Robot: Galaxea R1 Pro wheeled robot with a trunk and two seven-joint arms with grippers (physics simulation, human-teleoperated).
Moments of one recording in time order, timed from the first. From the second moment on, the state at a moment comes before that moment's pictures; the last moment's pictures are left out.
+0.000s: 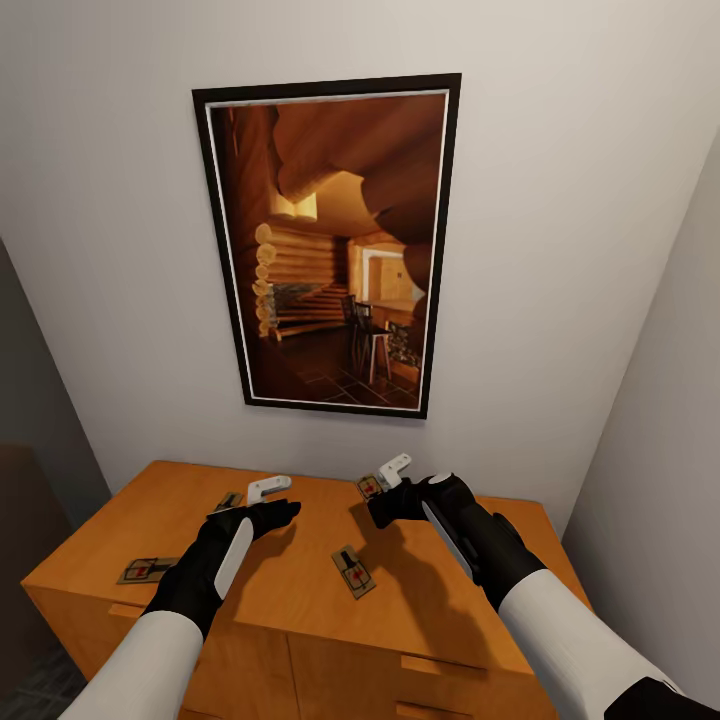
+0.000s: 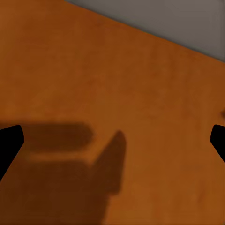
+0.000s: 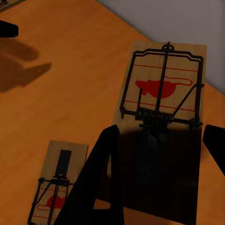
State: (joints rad) left arm -0.65 -0.09 0.05 -0.83 0.19 0.55 0.04; right arm -0.77 0.04 0.44 -0.90 0.00 0.66 0.43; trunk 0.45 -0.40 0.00
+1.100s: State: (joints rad) left arm -0.63 -0.11 0.05 -0.83 0.19 0.54 0.04; right arm -0.77 0.06 0.44 -0.87 0.01 0.63 0.41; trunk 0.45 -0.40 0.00
